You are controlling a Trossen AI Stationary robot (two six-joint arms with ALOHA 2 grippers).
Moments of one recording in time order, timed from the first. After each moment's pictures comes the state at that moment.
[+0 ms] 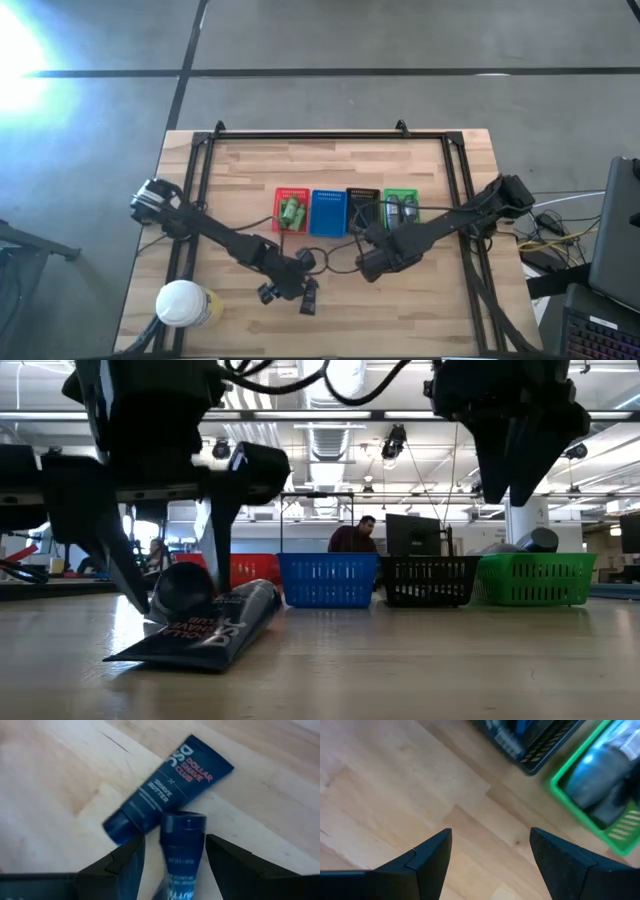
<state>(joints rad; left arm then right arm) -0.40 1.73 0.97 -0.20 0.08 0.53 0.40 1.74 1.35 -1.16 0.24 1.30</state>
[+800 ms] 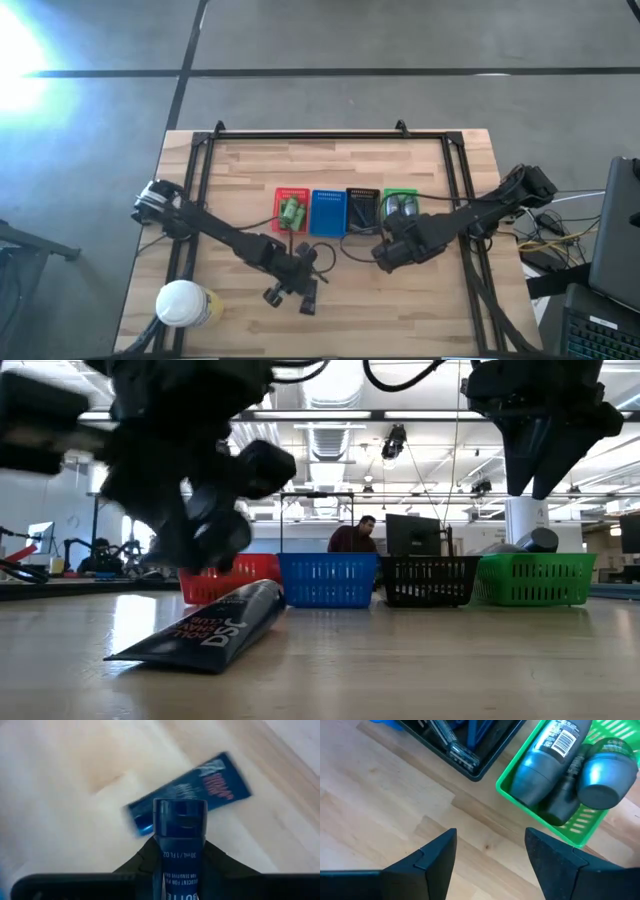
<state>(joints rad) -0.38 1.76 1.10 -0.36 0.06 0.27 0.41 1.54 1.17 -1.16 0.32 1.41</state>
